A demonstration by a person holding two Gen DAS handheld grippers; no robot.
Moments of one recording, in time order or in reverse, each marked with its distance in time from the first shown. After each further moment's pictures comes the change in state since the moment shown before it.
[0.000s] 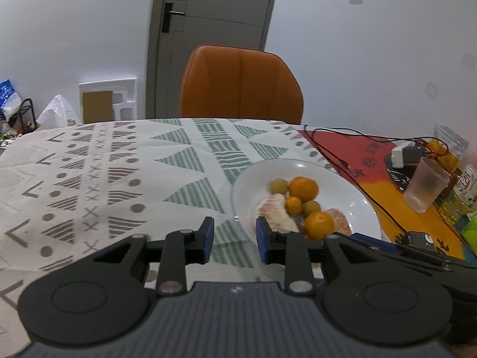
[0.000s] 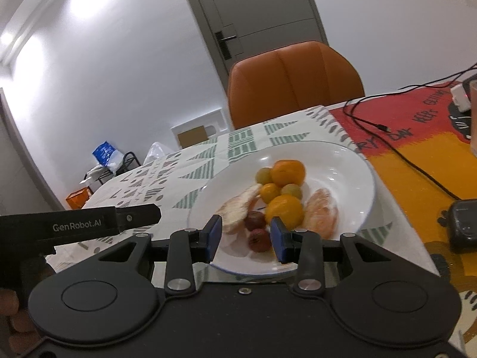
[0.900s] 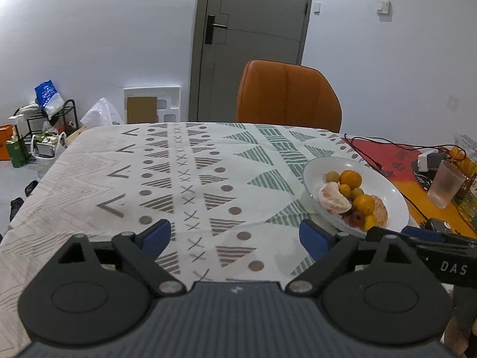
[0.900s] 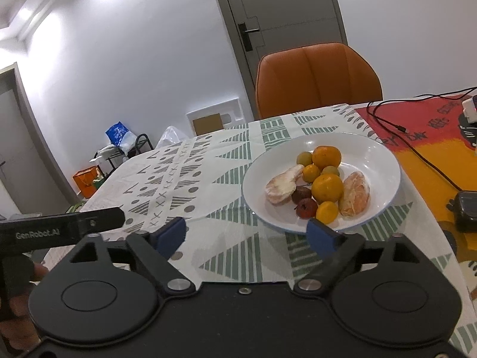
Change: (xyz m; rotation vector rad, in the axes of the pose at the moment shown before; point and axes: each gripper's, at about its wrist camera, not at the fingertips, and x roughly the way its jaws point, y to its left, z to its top) left arm -0.087 0.061 -0.033 -0.035 -0.047 0.128; right arm -0.037 0.056 -0.020 -0.081 0.031 0.013
